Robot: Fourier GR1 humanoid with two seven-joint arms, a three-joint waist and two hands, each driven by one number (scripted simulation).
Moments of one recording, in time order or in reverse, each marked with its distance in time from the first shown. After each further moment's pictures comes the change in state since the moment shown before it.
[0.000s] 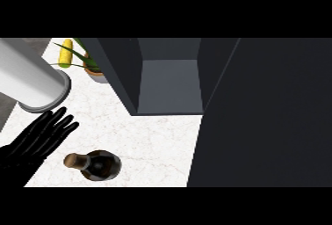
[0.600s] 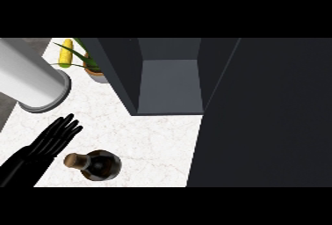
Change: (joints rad) left arm 0.030 -0.053 0.047 0.252 -0.232 -0.157 -0.262; right arm -0.045 -0.049 0.028 0.000 0.012 -0.062 0.026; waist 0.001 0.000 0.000
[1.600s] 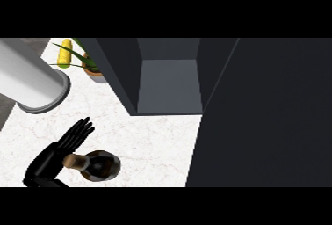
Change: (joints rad) left arm -0.120 -0.018 0.024 0.494 -0.358 -0.025 -0.405; right arm 0.005 -0.070 0.057 0.003 0.015 -0.077 -0.039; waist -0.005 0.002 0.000
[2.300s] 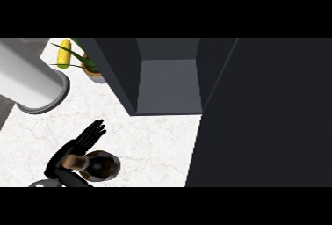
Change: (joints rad) left arm -0.128 0.012 -0.047 0.345 -0.075 0.036 -0.119; right arm -0.001 -0.045 0.029 0.002 0.003 -0.043 -0.028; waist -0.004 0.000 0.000
